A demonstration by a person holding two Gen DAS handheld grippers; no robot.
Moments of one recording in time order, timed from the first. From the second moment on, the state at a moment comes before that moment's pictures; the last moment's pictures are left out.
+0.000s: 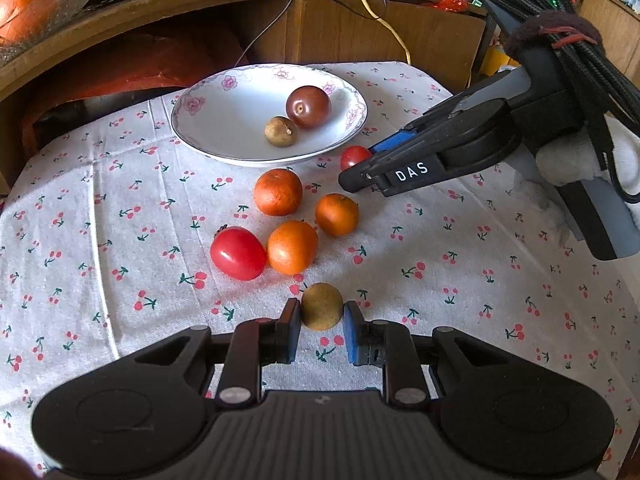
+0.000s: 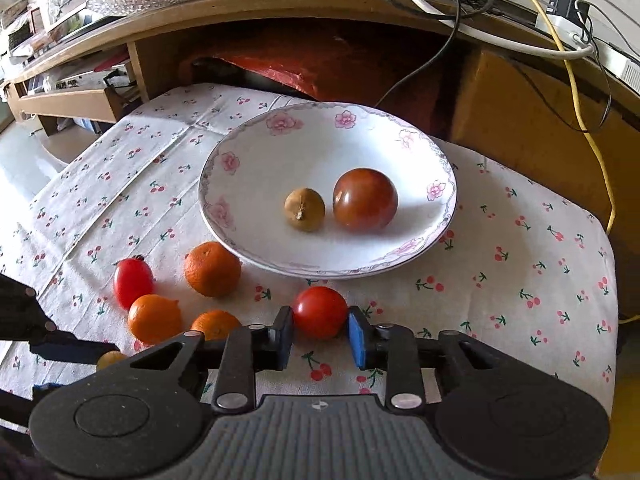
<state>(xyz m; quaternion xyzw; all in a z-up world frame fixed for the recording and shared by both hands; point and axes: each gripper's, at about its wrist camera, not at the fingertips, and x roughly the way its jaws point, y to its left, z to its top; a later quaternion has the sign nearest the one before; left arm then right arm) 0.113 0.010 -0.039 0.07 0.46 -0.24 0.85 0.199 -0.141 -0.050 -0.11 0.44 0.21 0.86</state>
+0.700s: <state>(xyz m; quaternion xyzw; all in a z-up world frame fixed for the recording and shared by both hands) 0.114 0.007 -0.027 0.07 0.46 -0.23 0.85 0.158 -0.131 -0.039 -0.13 0.47 0.26 0.83</state>
